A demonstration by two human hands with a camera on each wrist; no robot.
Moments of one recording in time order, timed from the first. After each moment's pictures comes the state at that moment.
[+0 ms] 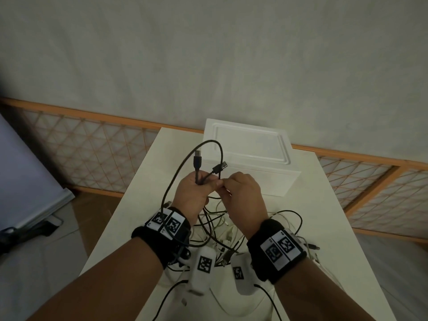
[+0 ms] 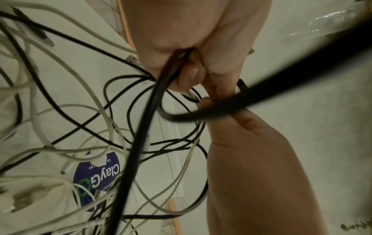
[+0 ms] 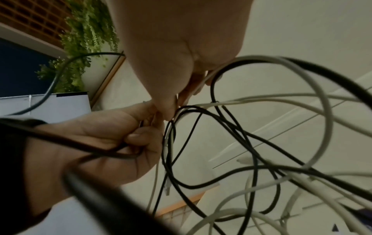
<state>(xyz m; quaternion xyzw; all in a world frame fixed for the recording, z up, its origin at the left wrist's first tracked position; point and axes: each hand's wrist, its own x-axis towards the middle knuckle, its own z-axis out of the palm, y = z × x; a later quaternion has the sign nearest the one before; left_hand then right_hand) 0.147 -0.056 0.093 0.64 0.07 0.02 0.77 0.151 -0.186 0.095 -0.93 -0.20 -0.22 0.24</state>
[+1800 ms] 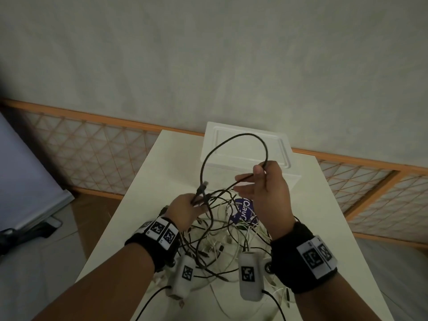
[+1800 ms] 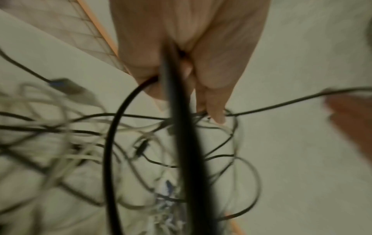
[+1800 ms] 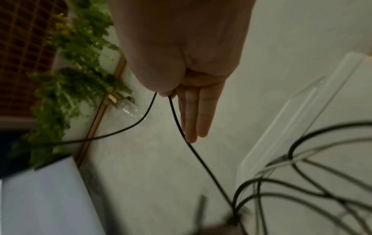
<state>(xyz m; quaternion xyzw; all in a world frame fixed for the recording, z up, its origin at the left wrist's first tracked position) 0.156 -0.024 0.049 0.84 0.04 -0.09 0.53 0.132 -0.211 0.149 -0.78 -0.06 -0.12 0.61</state>
